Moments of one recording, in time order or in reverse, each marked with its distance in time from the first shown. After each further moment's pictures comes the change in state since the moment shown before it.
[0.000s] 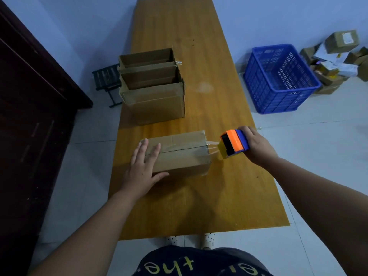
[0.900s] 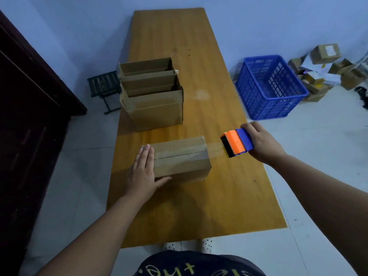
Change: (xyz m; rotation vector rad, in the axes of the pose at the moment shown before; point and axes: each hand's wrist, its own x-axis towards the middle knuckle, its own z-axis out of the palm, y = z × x) left_hand 0.004 0.001 0.007 0.075 0.022 -0.049; right_hand -0.006 -0.017 -0.035 -0.125 0.073 -0.073
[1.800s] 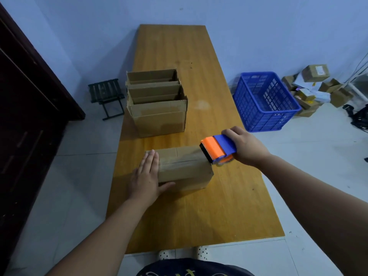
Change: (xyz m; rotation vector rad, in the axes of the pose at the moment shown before) left_hand 0.000 -0.006 0.004 -0.025 0.032 0.029; right_hand 0.019 -0.055 -0.010 -0.127 -0.009 -0.170
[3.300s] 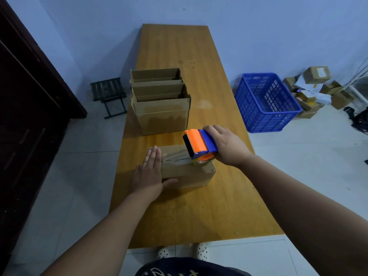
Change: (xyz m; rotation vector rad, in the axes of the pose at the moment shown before) left_hand 0.001 0.000 -0.005 -0.059 -0.057 -0.025; right_hand 0.014 -0.057 0.003 0.024 0.007 -0.114
